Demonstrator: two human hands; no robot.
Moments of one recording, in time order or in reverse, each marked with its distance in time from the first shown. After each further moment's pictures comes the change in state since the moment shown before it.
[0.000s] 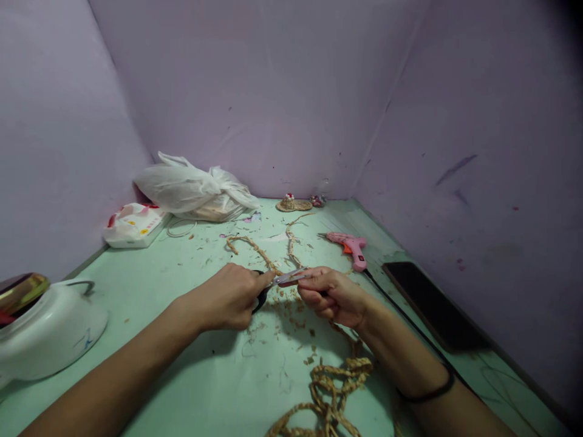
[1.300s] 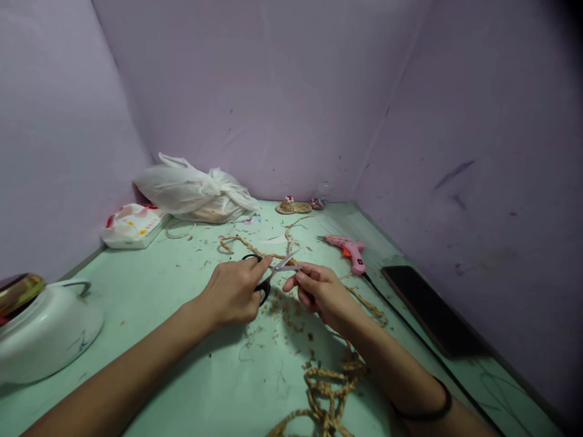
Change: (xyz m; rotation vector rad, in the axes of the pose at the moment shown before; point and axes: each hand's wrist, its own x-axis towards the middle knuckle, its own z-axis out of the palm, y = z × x) left_hand 0.009 0.001 0.019 0.095 0.175 -0.268; right_hand 0.016 0.013 0.013 -0.285 0.400 -0.366
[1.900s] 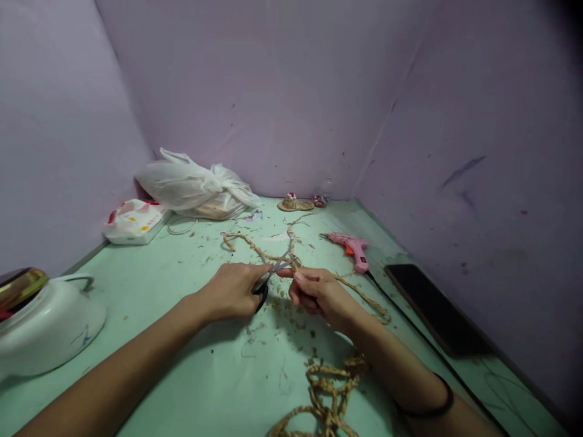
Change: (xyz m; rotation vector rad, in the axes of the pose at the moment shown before) left_hand 0.002 -0.007 0.000 -0.265 -0.137 -0.001; right_hand -0.004 0.000 0.002 0.056 -0.148 0.105
